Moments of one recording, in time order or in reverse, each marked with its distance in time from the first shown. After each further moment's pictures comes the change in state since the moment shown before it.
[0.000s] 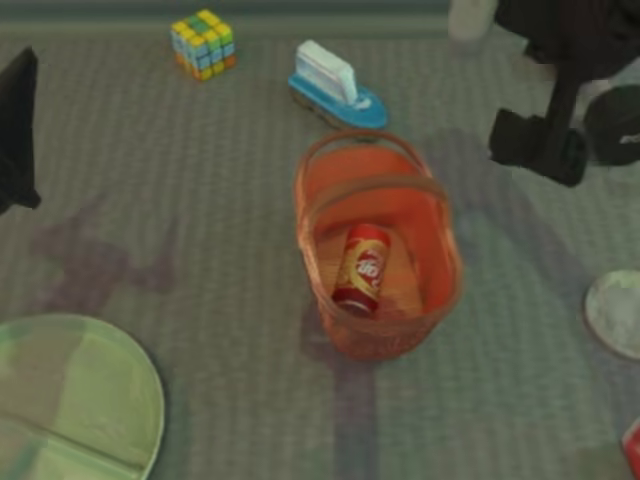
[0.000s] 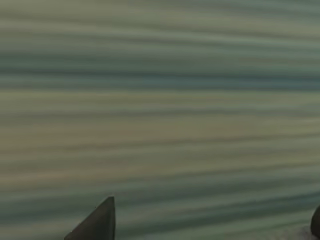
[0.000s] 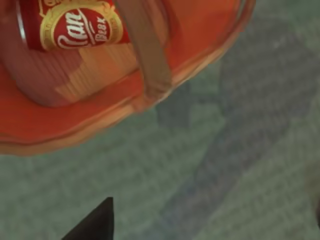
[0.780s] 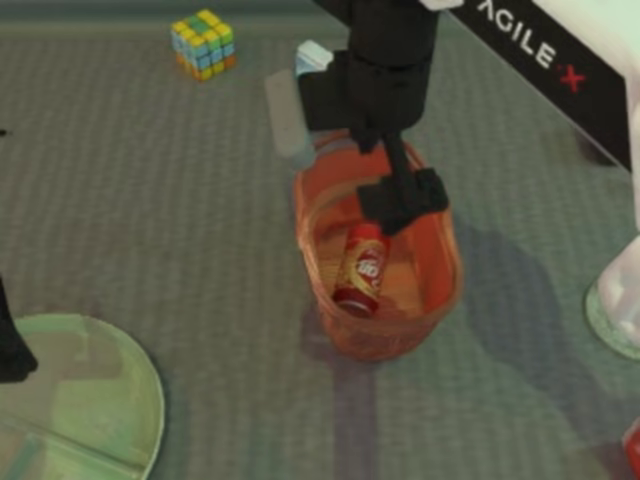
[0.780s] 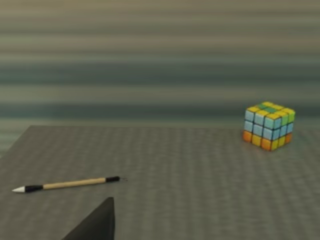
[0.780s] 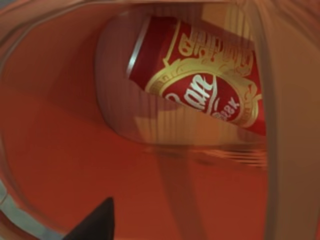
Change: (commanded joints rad) left arm 0.053 -0.664 -0.495 -0.315 -0.372 0.115; right arm 0.177 0.739 0.824 -0.510 0.014 -0.302
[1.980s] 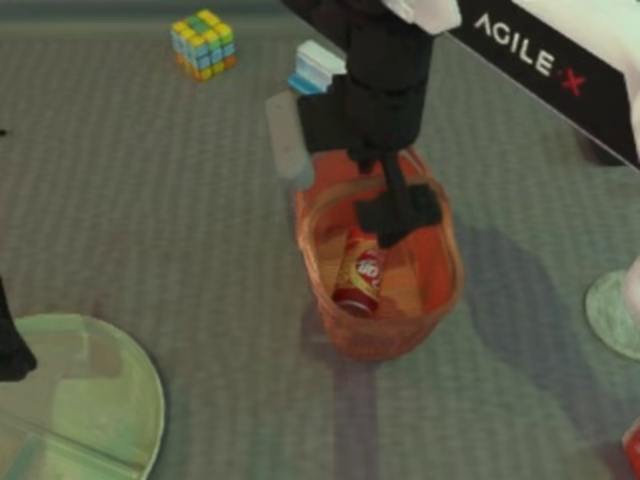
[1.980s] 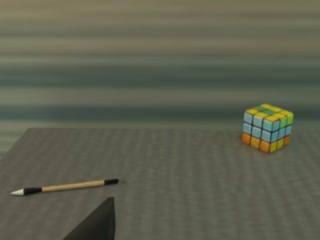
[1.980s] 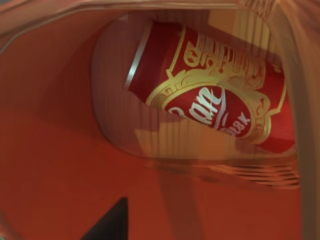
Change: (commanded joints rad) left arm 0.000 0.000 0.000 0.000 0.000 0.000; right arm 0.001 -0.065 -0.203 0.138 -0.001 0.000
